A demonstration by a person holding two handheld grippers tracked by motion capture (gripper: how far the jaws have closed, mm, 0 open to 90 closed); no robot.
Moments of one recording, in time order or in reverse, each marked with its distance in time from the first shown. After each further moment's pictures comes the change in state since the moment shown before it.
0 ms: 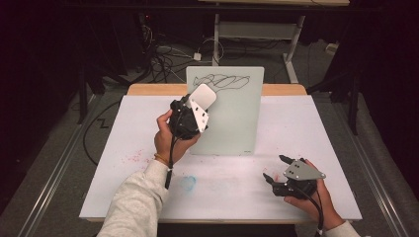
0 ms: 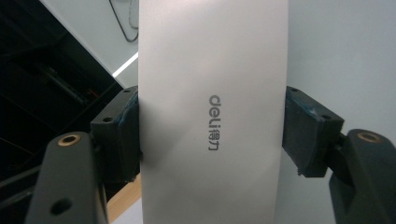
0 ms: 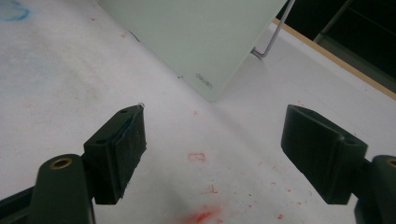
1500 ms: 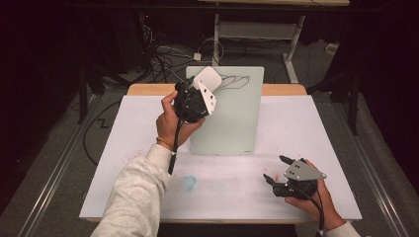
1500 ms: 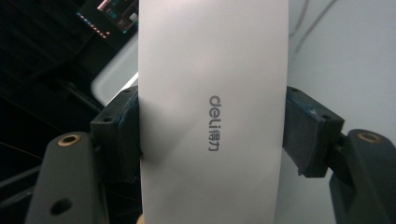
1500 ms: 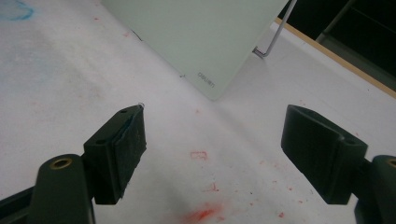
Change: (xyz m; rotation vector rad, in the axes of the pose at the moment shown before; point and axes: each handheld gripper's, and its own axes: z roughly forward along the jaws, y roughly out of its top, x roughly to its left) left arm 0.022 0.043 0.006 0.002 0.057 0.061; right arm 0.000 0.000 -0.002 0.004 0.008 0.004
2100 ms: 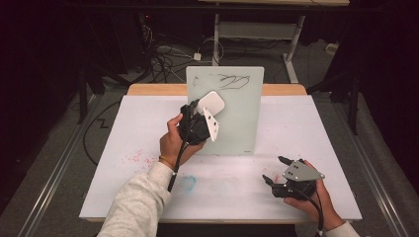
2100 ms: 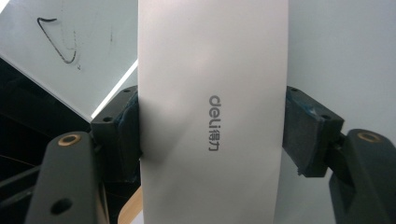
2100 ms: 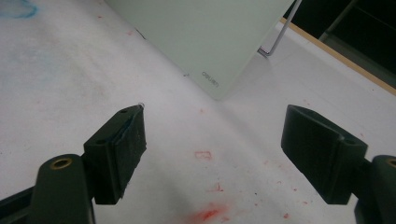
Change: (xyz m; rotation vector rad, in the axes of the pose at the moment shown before) left arm -0.051 -0.039 -0.005 0.012 -0.057 0.081; right arm 0.003 0.000 0.001 0.008 0.009 -0.014
